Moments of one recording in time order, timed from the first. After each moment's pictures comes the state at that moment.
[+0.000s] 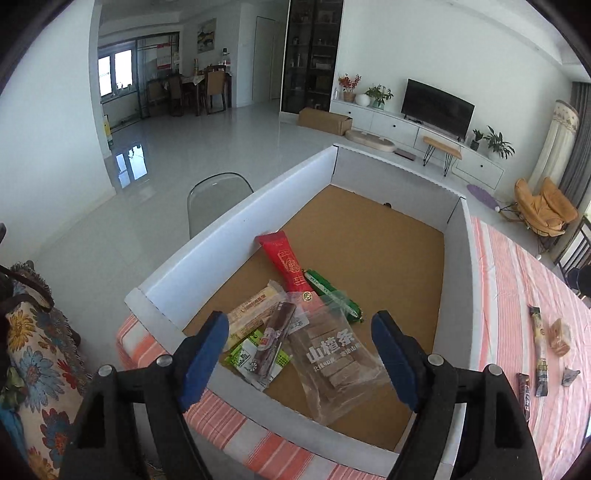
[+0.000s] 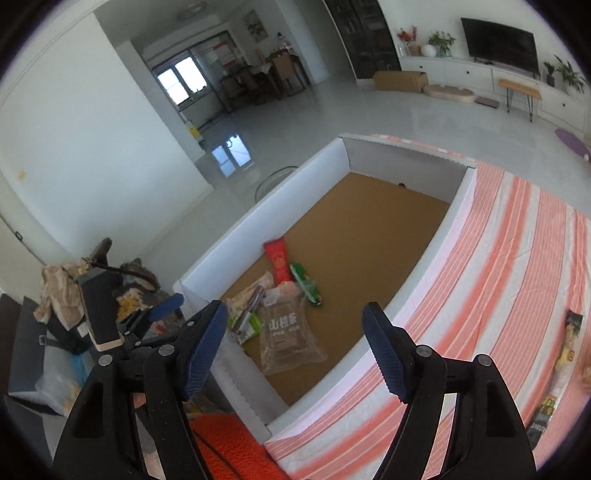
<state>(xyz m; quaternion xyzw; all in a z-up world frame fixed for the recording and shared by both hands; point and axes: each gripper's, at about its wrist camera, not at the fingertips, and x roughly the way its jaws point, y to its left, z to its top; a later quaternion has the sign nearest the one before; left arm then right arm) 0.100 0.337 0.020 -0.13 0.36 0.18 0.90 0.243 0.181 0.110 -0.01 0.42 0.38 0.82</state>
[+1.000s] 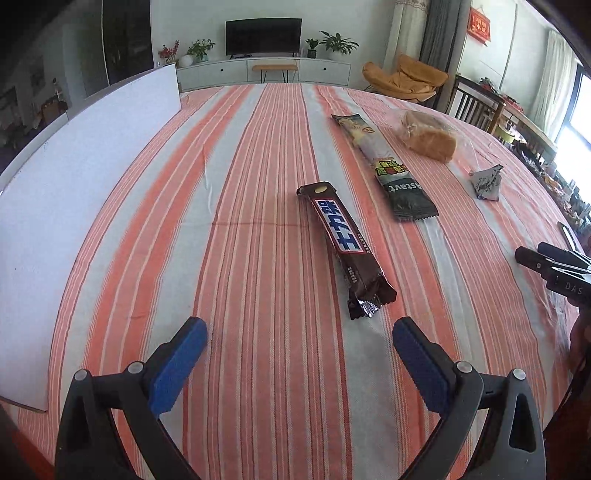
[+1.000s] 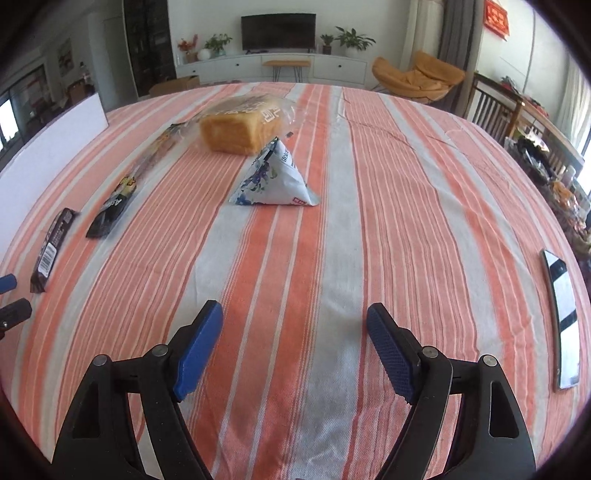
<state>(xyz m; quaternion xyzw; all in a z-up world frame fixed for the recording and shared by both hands) 0.121 0.016 -0.106 0.00 0.45 -0.08 0.89 0.184 -0.199 -0.085 0.00 0.44 0.00 0.90</state>
